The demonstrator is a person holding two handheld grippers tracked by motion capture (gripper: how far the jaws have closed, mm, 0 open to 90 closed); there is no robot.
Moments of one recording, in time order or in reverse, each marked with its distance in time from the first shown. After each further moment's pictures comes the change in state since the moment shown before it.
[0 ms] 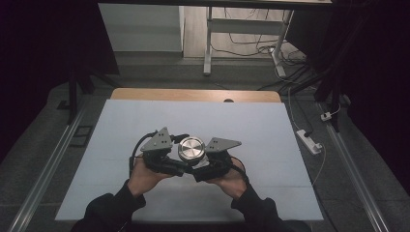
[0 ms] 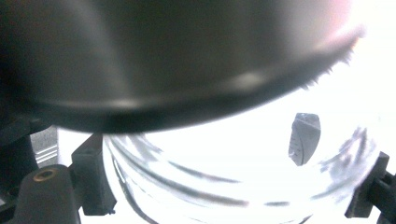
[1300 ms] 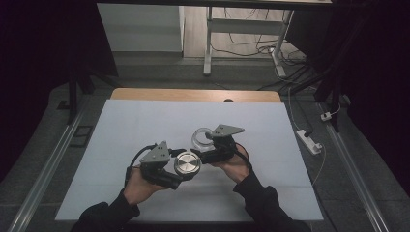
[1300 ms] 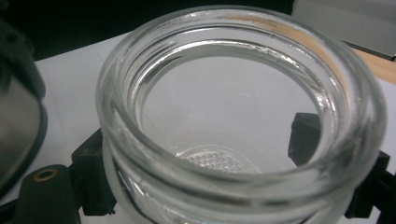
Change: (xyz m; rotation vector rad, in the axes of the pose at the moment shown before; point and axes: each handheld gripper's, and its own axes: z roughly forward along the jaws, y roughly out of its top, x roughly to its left) left arm -0.003 -0.044 0.005 0.095 -0.049 -0.002; right arm -0.052 0.002 0.011 0.029 -0.129 0.004
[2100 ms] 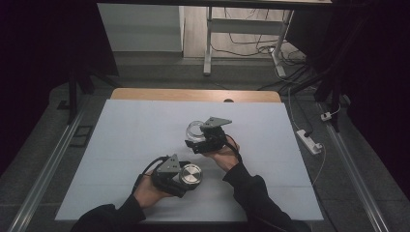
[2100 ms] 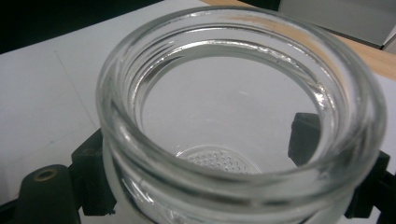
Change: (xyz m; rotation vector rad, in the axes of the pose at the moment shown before) left arm 0.007 -0.048 0.054 0.146 -0.004 0.016; right arm -0.023 0.002 0.050 0.039 -0.048 0.017
